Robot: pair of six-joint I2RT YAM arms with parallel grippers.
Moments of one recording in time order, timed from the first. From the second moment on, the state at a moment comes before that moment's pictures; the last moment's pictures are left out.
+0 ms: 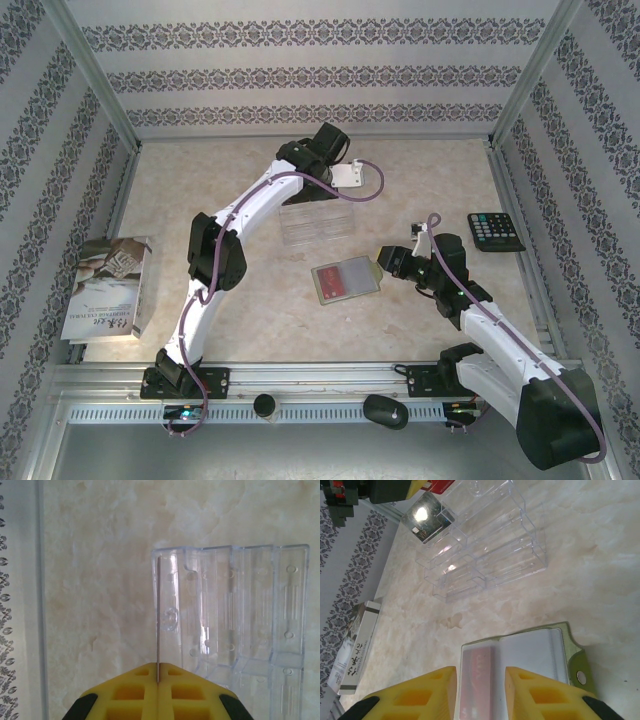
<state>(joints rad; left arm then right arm) -0.58 2.30 2.30 -1.01 -0.10 0.90 0.25 0.92 0.37 0.04 -0.47 0.65</state>
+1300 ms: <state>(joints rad) -0.58 2.33 2.26 -0.91 -0.15 0.85 0.24 0.92 0.37 0.04 -0.47 0.65</state>
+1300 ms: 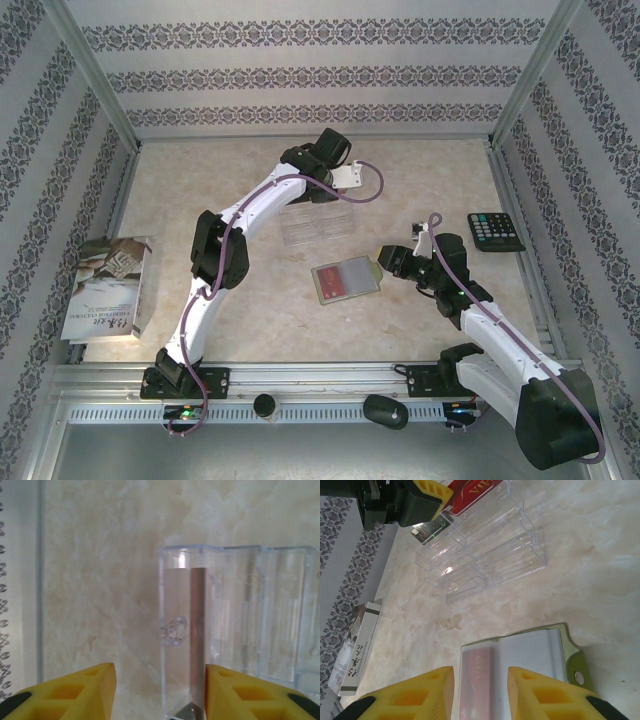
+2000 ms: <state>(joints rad) -0.58 2.30 2.22 -0.68 -0.27 0.78 0.24 0.88 0.37 0.04 -0.48 0.66</state>
